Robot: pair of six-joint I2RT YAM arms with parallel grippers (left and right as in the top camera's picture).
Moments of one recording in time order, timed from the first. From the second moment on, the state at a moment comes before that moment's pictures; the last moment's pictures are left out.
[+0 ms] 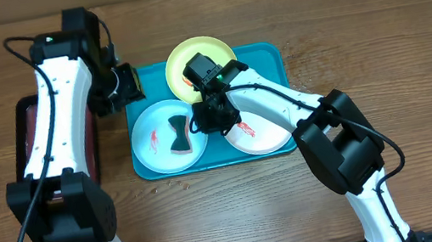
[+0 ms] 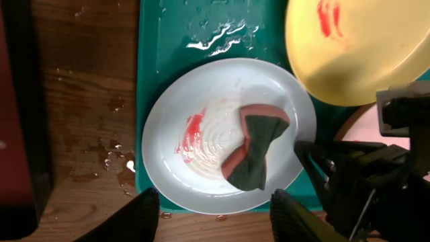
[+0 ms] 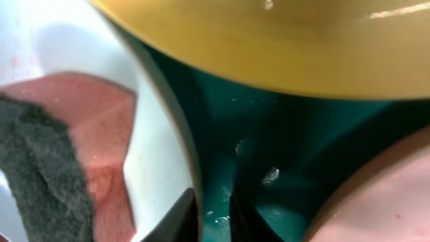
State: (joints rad) left arm -0.02 1.93 1.79 -1.34 0.17 -0.25; right arm 0.66 2.25 1.71 -0.85 -0.25 0.55
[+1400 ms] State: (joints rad) left arm -0.22 1.94 1.33 -0.90 0.26 -0.24; right arm 0.66 2.26 1.71 -0.81 -0.28 0.56
